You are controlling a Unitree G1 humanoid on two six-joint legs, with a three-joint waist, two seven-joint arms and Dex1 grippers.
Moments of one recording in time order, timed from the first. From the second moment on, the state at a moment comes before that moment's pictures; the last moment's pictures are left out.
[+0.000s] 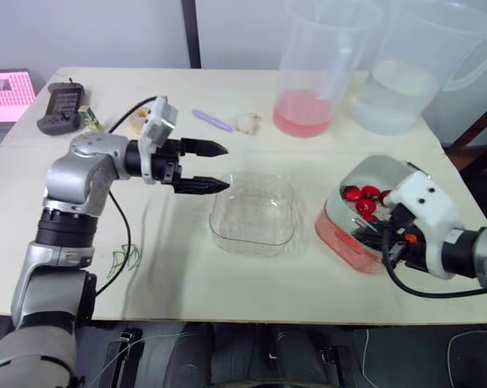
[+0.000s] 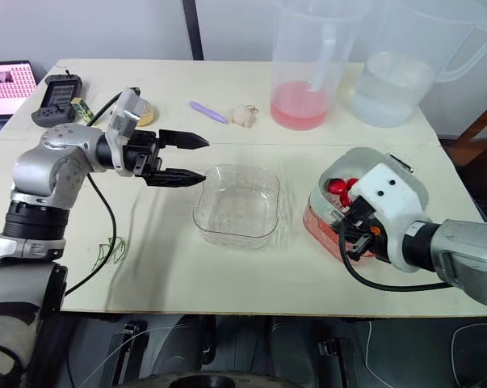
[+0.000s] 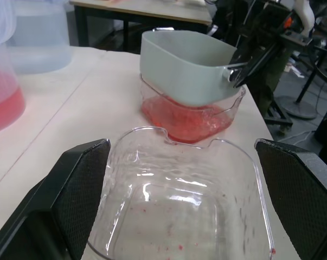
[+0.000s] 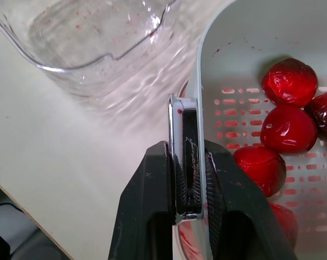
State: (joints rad) left arm -0.83 0.62 -0.06 0.19 -0.51 0.52 -1.42; right arm -0.01 -1.36 -0.55 -0.76 1.54 1.20 0.05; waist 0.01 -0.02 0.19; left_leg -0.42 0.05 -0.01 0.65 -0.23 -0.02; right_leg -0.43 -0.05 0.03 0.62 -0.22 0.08
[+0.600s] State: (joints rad) left arm -0.82 0.60 -0.02 0.20 -0.54 0.45 -1.43; right arm 0.00 -1.42 -0.61 -0.74 1.64 1.21 0.04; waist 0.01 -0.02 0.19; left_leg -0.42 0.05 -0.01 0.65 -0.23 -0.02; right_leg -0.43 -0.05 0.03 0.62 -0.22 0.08
